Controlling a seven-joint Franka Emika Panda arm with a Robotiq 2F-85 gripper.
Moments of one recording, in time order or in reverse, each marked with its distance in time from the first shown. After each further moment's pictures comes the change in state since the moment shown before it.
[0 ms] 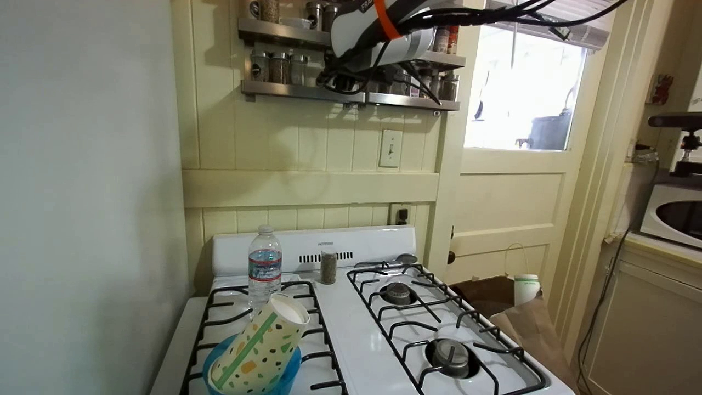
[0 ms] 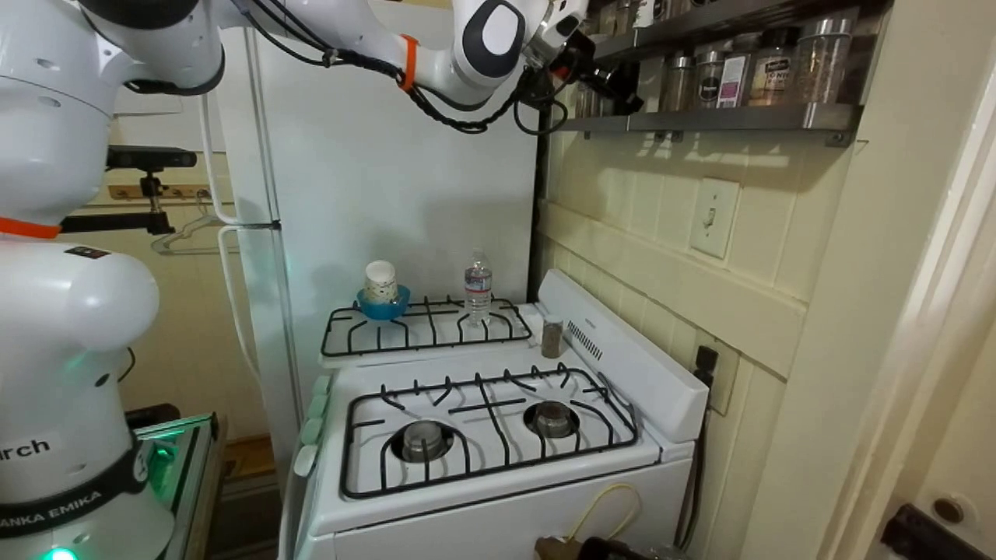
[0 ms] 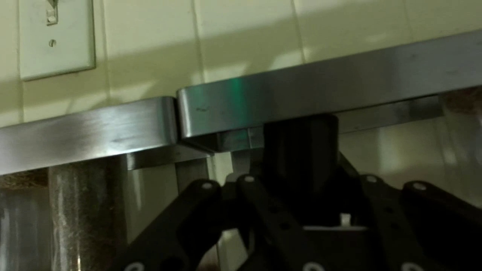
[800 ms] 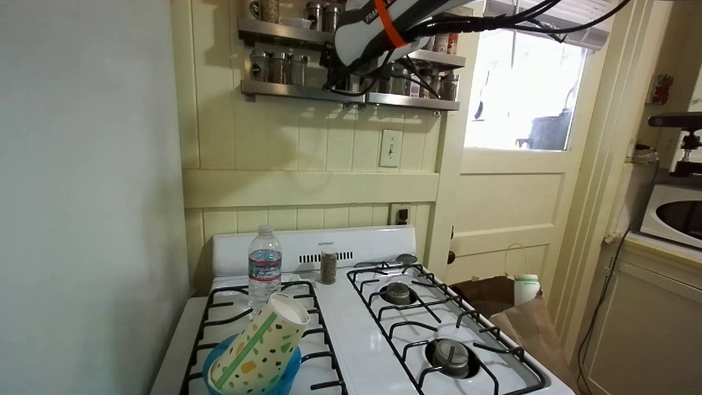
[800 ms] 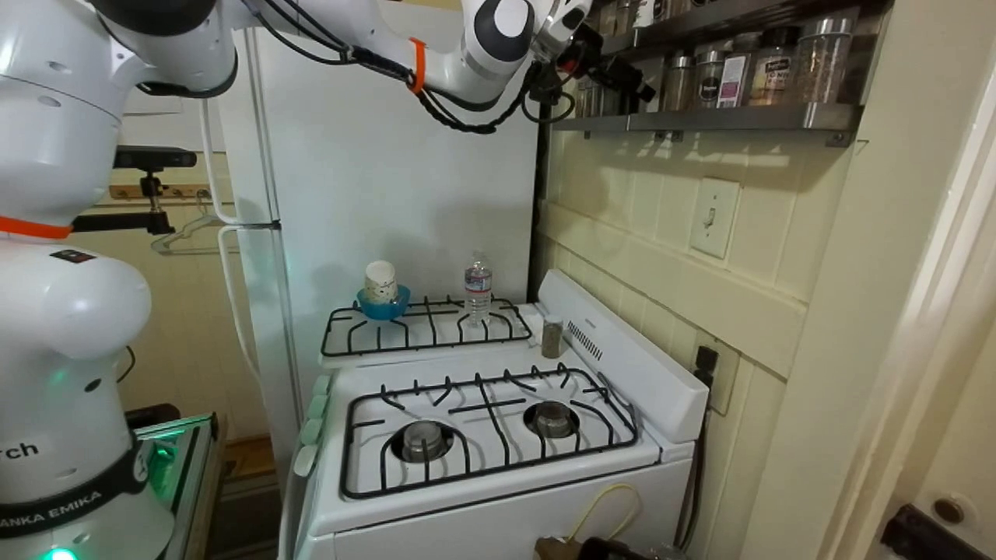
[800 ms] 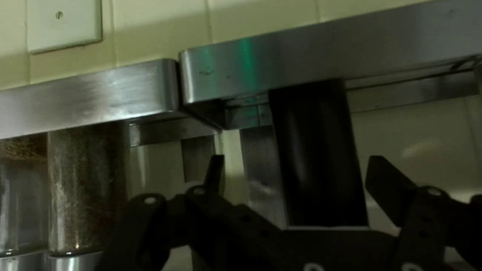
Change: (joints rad) arm -0.130 0.003 0.114 0.091 -0.203 -0.046 0.161
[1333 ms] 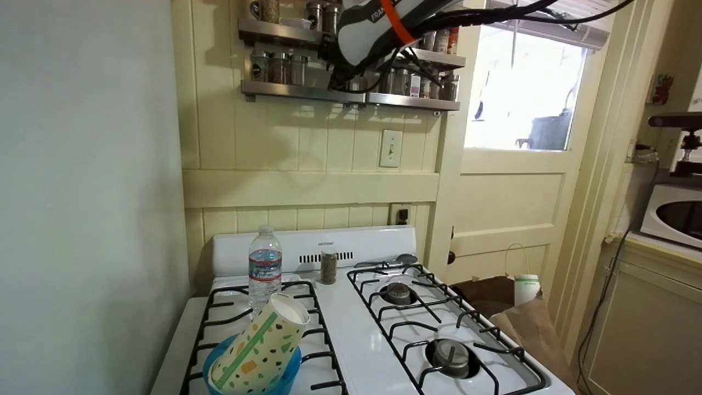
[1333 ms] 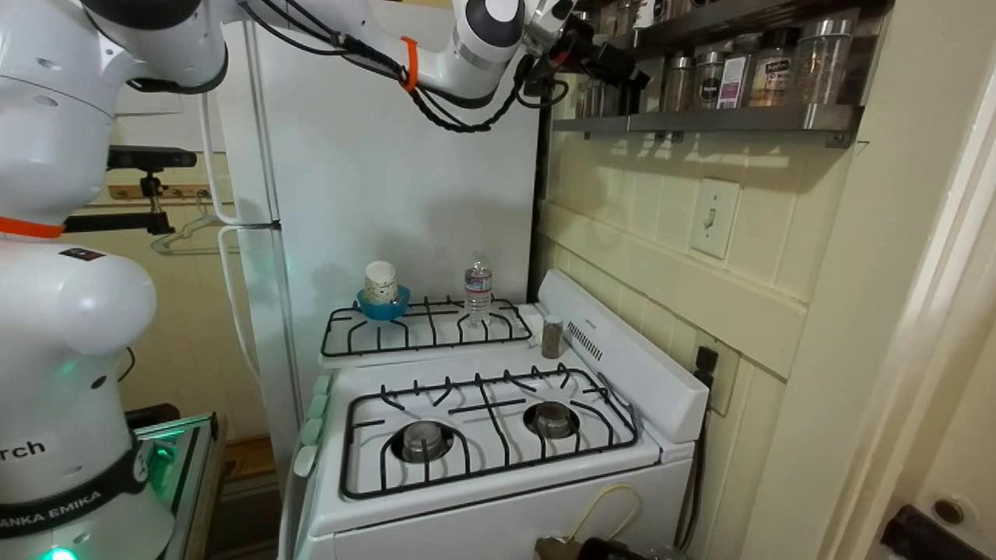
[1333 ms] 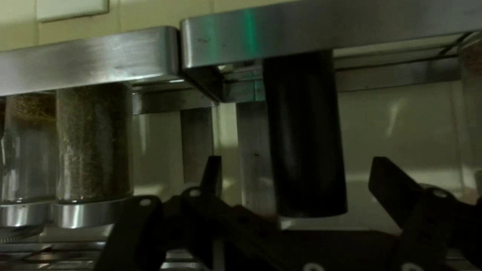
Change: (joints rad) arm 0.084 -0.021 -0.074 -0.020 -0.130 0.000 0.070
